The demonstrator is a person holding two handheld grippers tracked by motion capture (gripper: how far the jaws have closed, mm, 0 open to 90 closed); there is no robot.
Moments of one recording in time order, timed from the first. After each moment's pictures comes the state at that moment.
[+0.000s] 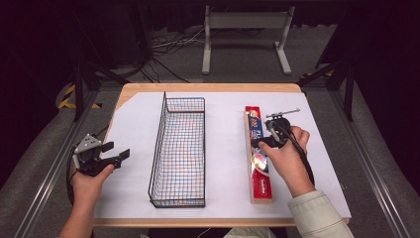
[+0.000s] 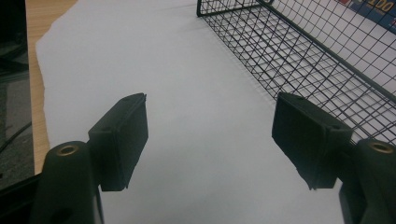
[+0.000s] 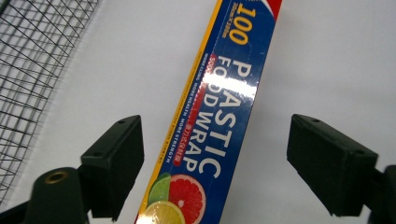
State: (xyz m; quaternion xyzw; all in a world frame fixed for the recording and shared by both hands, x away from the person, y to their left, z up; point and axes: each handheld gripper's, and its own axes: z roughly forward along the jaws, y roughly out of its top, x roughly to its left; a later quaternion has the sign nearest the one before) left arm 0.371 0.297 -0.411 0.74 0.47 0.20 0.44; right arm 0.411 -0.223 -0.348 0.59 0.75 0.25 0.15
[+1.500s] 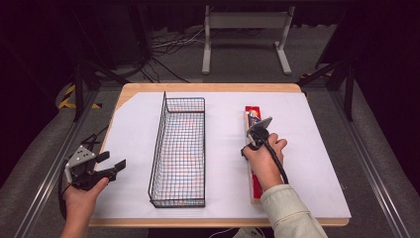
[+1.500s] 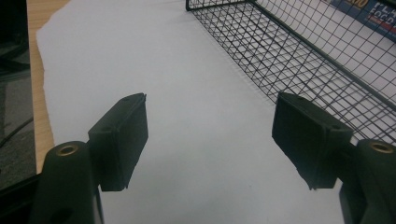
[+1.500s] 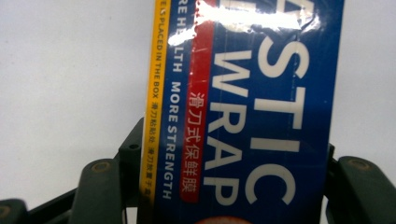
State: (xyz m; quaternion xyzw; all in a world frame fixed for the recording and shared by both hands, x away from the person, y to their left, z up) left arm 0.333 0.301 -0.409 0.74 0.46 0.20 0.44; right arm 0.436 -0.184 -0.411 0.69 0.71 0.09 0.12
